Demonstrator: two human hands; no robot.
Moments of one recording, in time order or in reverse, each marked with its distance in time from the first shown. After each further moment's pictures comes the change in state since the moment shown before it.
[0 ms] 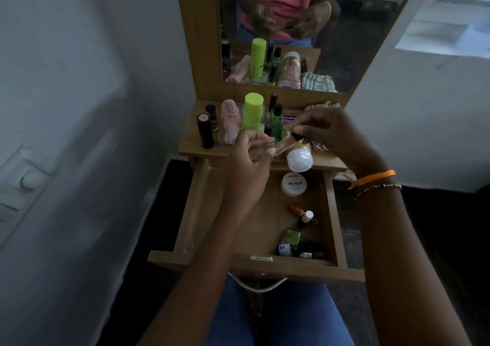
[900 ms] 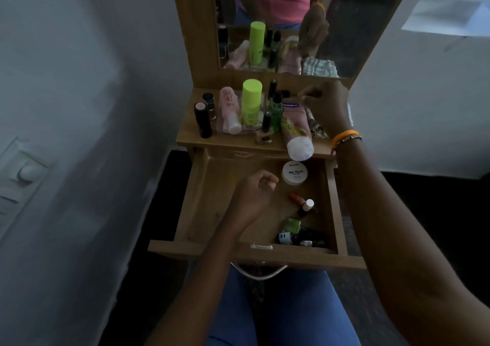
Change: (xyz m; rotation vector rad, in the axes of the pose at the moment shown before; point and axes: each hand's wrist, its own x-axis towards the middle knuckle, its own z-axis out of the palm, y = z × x) left_hand -0.023 -0.060 0.005 0.264 -0.330 -0.336; right_hand 0.053 0.038 0.007 -0.303 0.448 0.208
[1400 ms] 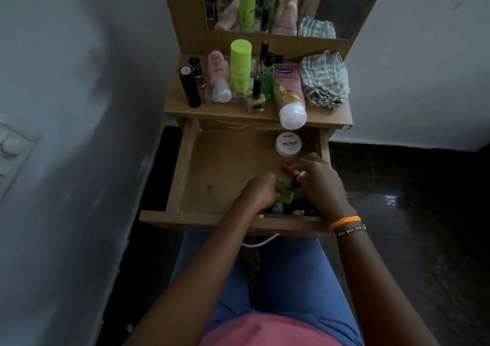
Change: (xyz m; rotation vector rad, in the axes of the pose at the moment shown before) left_hand 0.008 -0.038 0.050 0.473 -0.316 -0.095; right_hand -0.175 0.067 0.011 -0.365 -0.369 0.008
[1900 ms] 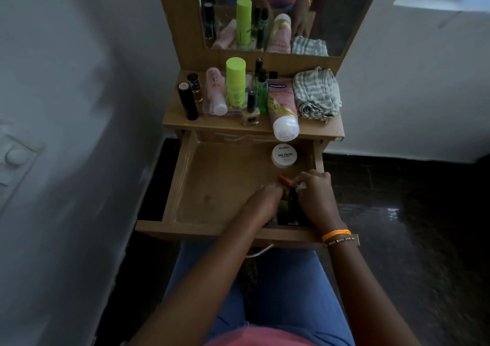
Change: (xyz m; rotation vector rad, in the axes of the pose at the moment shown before) left_hand 0.015 0.012 0.016 0.296 -0.028 0.062; right_hand -0.002 0.008 0.008 0.113 0.032 0.145
